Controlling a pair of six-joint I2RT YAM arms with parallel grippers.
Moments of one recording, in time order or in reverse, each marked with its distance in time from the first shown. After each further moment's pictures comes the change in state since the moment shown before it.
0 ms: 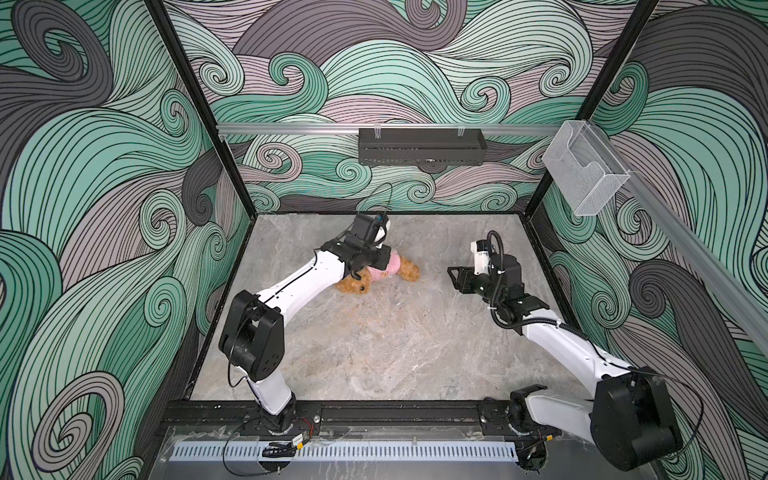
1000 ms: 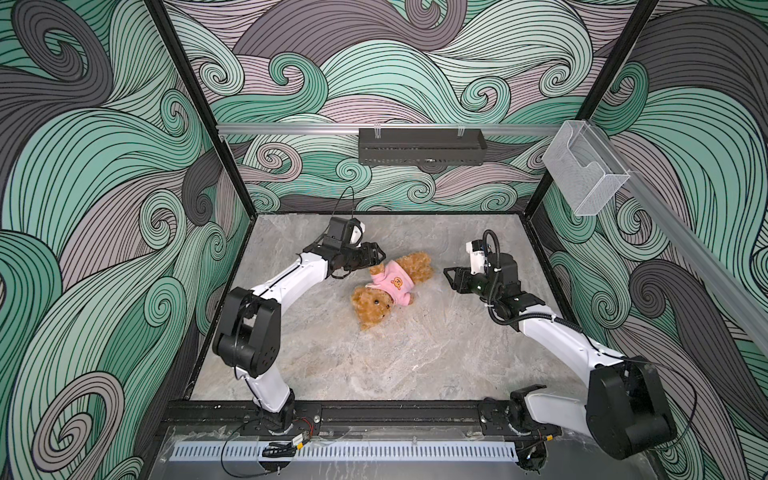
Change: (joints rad) left arm 0.219 -0.041 -0.136 0.127 0.329 -0.377; right arm 0.002 0.060 0.011 0.023 -0.064 0.008
